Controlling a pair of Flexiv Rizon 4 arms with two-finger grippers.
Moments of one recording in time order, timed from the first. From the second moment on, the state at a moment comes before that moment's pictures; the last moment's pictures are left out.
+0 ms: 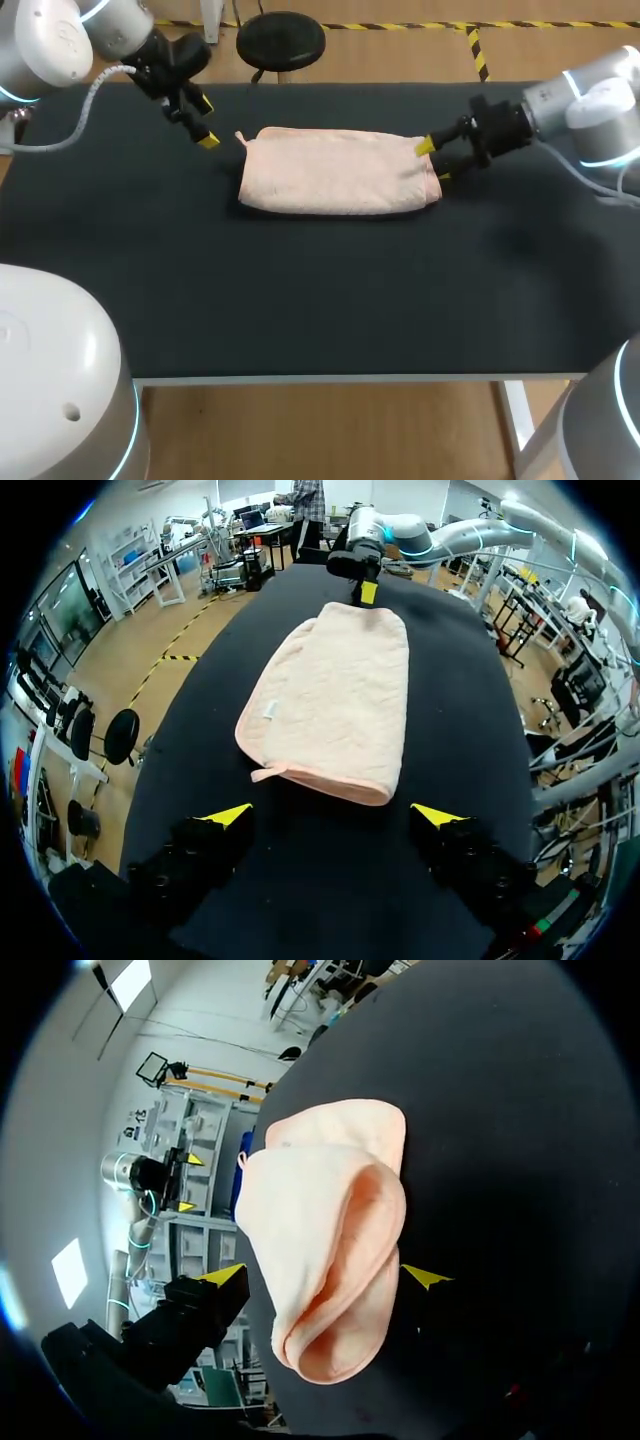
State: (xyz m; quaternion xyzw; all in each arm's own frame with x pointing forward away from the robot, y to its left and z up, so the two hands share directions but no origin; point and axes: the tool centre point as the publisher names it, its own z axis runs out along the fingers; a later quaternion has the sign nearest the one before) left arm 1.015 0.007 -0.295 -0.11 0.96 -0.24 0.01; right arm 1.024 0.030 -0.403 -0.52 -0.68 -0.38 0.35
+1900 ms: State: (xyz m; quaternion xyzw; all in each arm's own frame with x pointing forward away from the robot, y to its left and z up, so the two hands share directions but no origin) left arm 1.015 0.007 -0.295 -0.11 0.96 -0.24 0.01; right arm 1.043 0.187 -0.302 -0.50 -0.63 -0.41 0.43
